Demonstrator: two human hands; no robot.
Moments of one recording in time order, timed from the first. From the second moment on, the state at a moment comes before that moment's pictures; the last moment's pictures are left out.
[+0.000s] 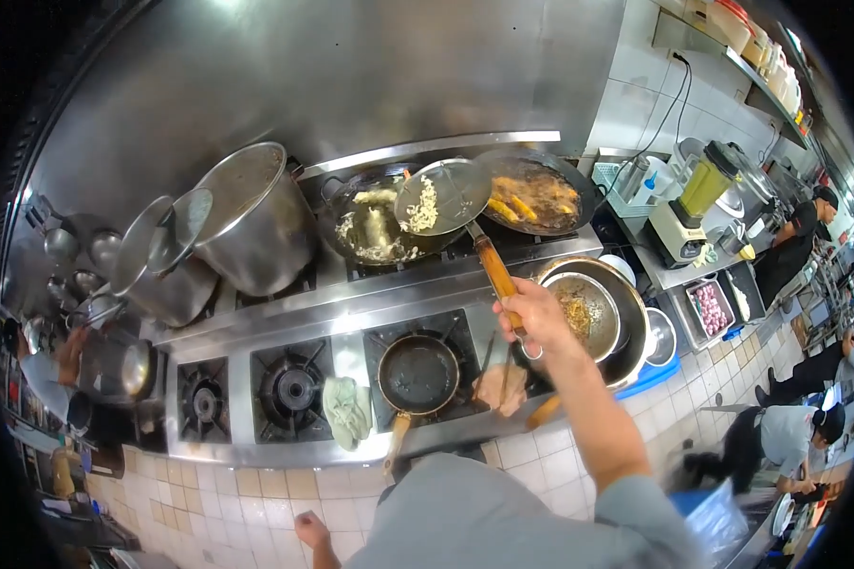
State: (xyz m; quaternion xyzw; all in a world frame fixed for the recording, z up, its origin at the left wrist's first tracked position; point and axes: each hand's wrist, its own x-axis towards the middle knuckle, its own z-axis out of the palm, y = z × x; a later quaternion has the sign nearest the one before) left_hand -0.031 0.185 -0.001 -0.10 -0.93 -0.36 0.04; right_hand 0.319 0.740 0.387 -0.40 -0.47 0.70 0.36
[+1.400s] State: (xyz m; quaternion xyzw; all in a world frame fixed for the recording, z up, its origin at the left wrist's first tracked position) left_hand 0.048 0.159 -0.027 0.11 -0.78 -0.39 -0.47; right_hand 0.325 0.842 0.334 -0.44 -0.79 0.29 0.31
